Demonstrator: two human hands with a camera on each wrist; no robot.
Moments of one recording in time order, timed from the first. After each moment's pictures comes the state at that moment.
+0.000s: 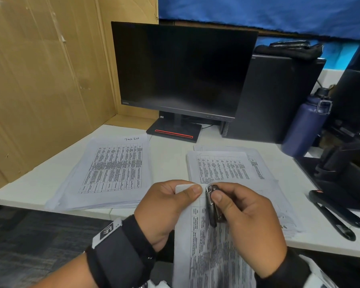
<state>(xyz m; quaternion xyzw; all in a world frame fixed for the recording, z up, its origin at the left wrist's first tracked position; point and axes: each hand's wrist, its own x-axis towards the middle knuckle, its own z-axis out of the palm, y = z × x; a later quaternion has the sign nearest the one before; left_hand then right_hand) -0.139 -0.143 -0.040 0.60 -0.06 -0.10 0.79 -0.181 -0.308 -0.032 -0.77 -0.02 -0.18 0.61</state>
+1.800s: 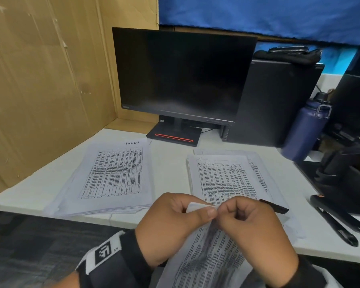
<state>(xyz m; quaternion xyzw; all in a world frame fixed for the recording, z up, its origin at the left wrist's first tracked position) -0.150 -0.140 -0.038 0.68 -0.15 -0.12 0.70 -0.185 -0.312 -0.025 -0.82 0.02 -0.09 0.57</state>
